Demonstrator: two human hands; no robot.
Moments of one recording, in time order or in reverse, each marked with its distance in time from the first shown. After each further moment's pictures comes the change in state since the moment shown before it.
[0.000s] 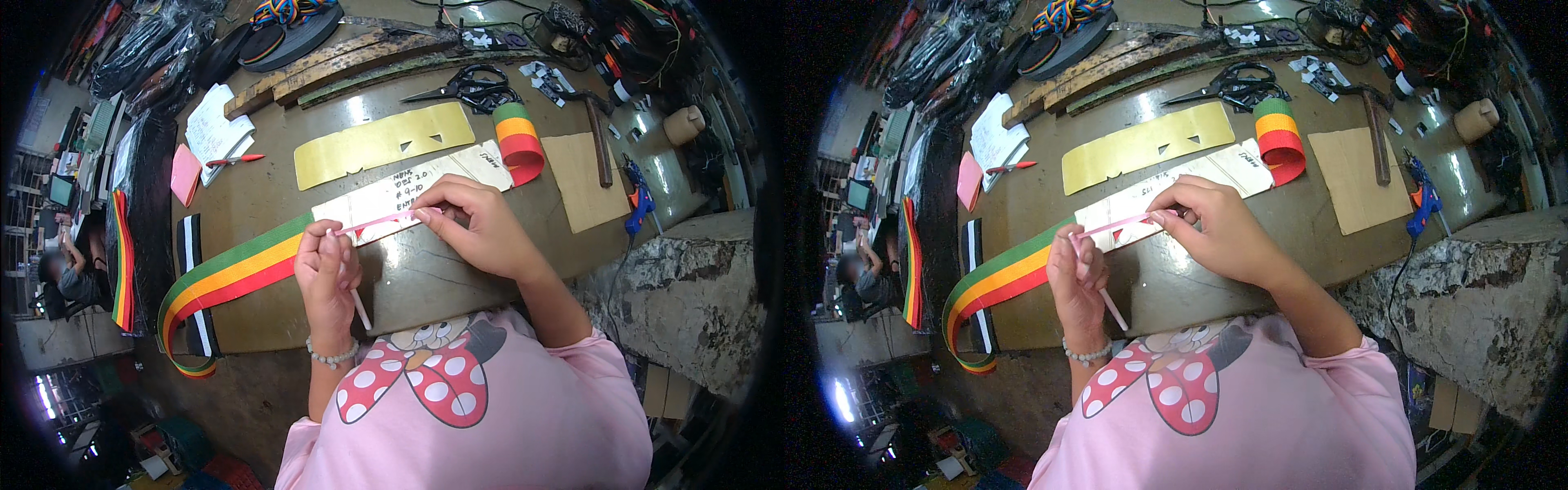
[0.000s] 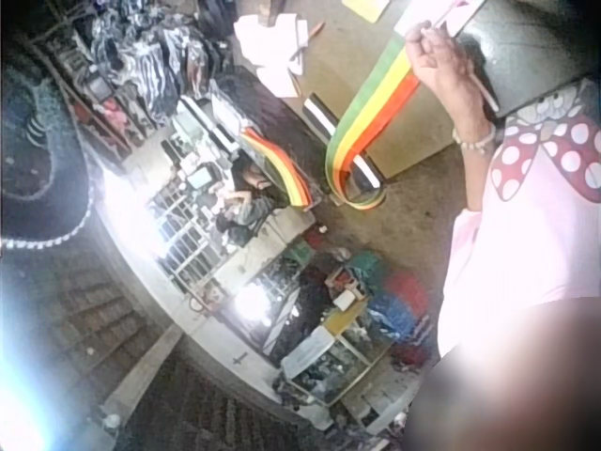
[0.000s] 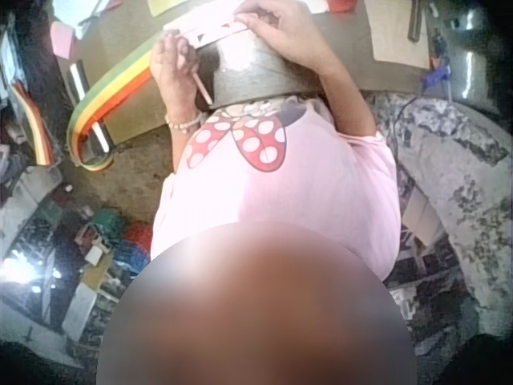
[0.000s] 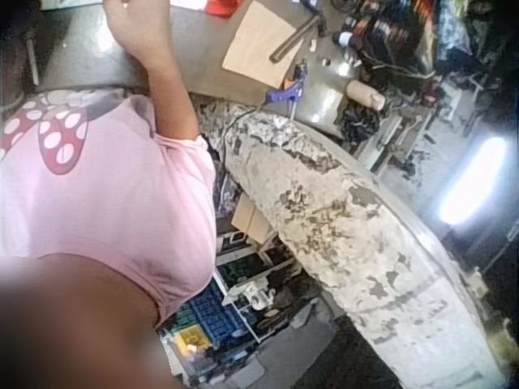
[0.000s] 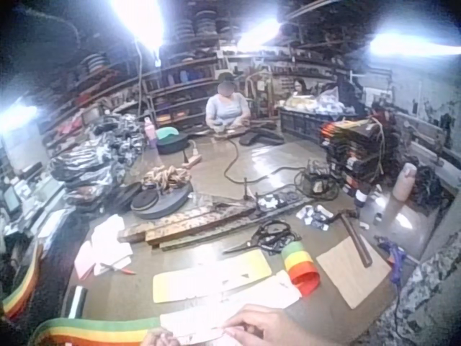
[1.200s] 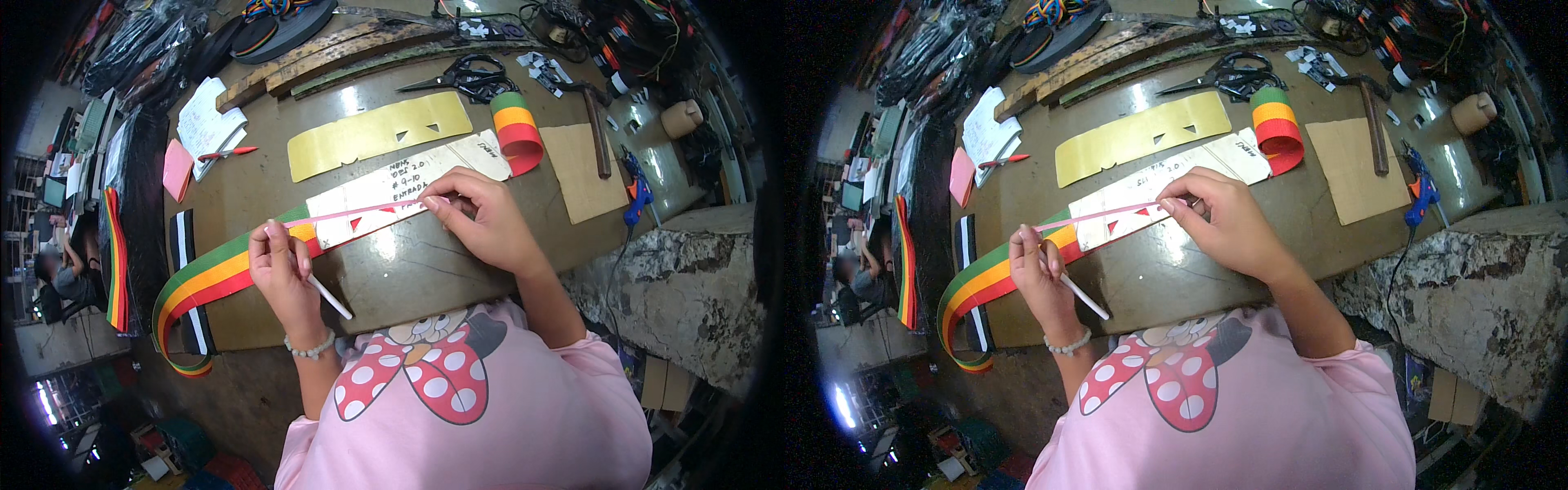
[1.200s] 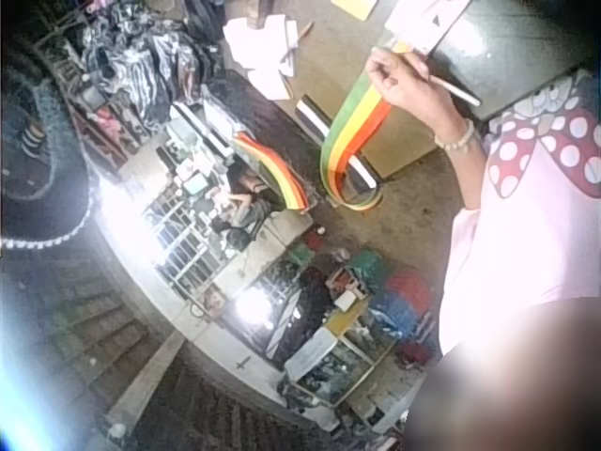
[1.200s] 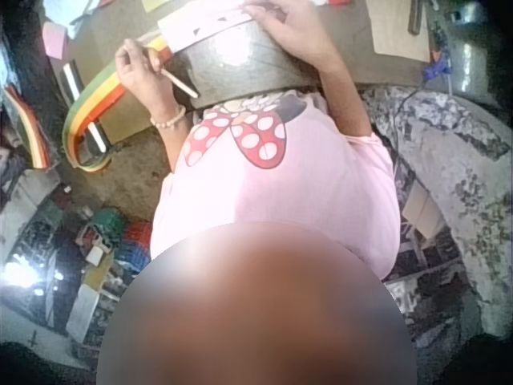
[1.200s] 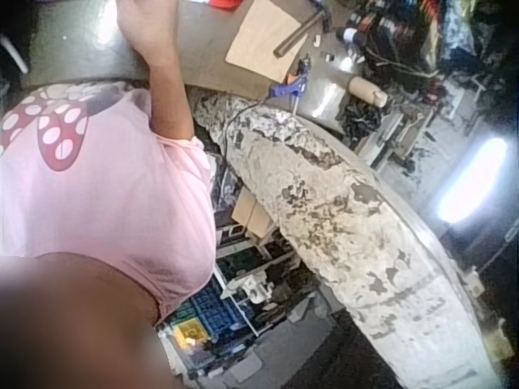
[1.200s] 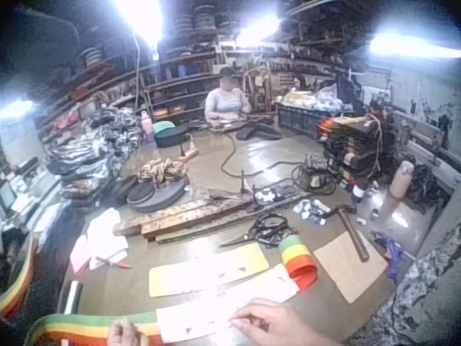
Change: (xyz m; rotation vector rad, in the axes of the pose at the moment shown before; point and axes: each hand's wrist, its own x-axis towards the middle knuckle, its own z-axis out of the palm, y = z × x) left_hand 0.017 0.006 -0.038 0.180 0.177 0.270; right_hand -0.010 0.011 0.001 0.000 0.077 0.093
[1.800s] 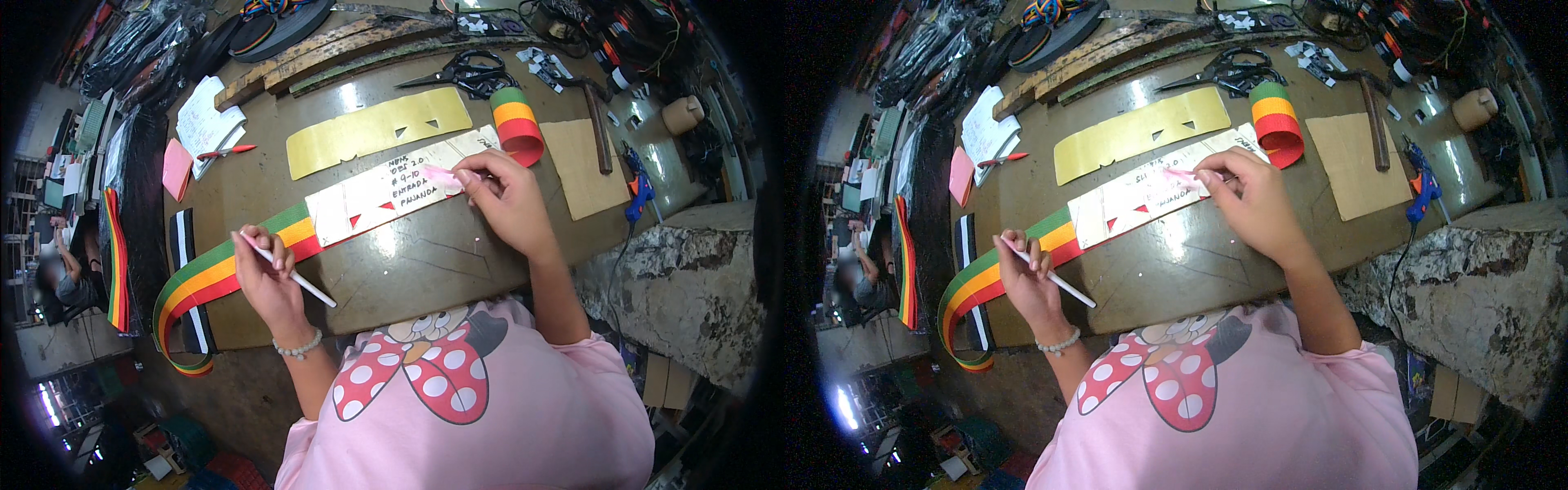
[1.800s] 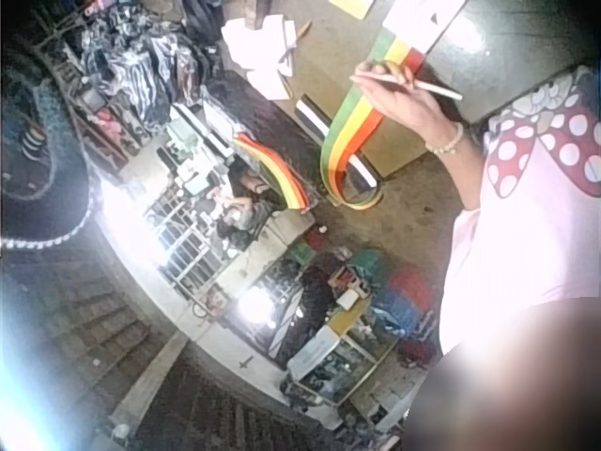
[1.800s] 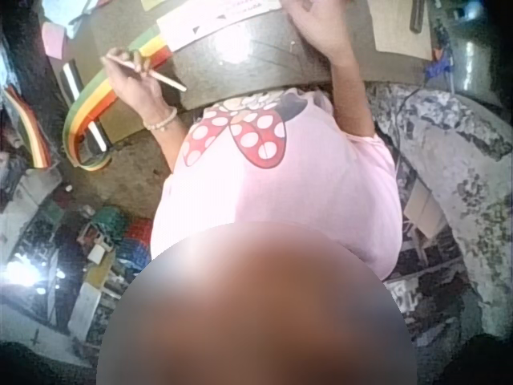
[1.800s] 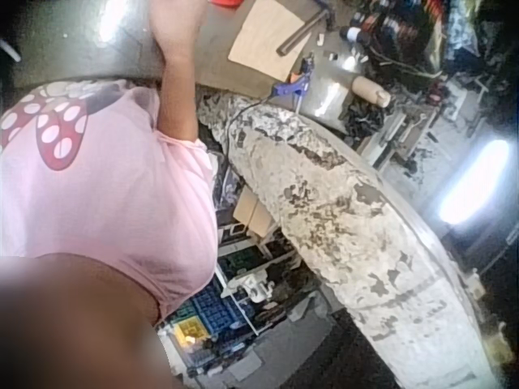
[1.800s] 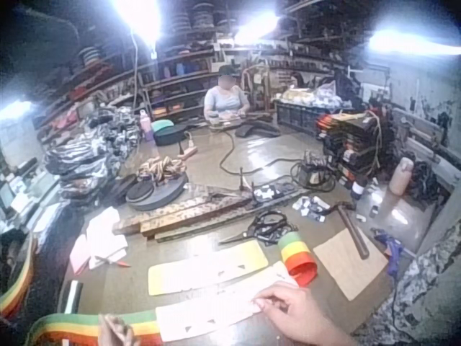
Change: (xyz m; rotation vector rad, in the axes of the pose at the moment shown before) left_hand 0.008 0.006 -0.020 -0.300 -0.036 -0.053; right_hand 0.000 0.018 -0.016 -0.070 0.162 0.035
